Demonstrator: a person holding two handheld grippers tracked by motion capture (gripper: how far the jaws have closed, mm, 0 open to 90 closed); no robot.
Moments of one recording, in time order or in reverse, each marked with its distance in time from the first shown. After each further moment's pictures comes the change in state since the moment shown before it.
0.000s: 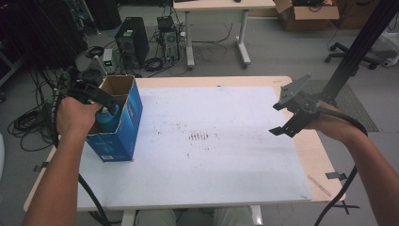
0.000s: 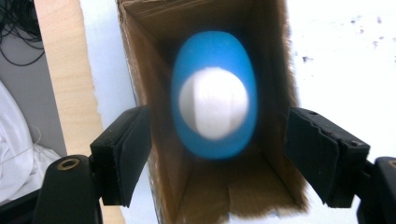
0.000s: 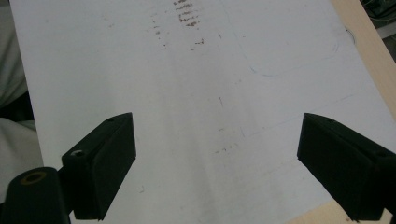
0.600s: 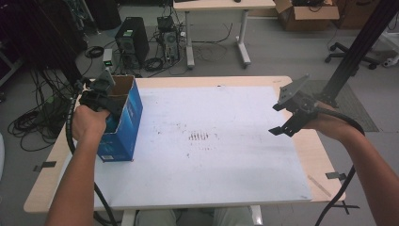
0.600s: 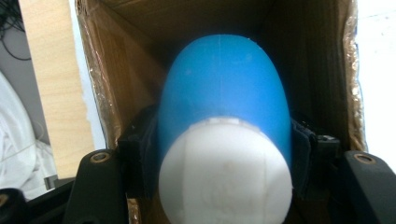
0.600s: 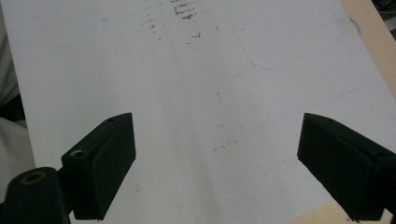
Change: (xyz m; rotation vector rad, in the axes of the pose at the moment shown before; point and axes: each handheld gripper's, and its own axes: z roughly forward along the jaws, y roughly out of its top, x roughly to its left) left arm -0.001 0.007 0.054 0.029 0.024 -0.015; right arm -0.008 -0.006 0.010 0.010 0.010 0.017
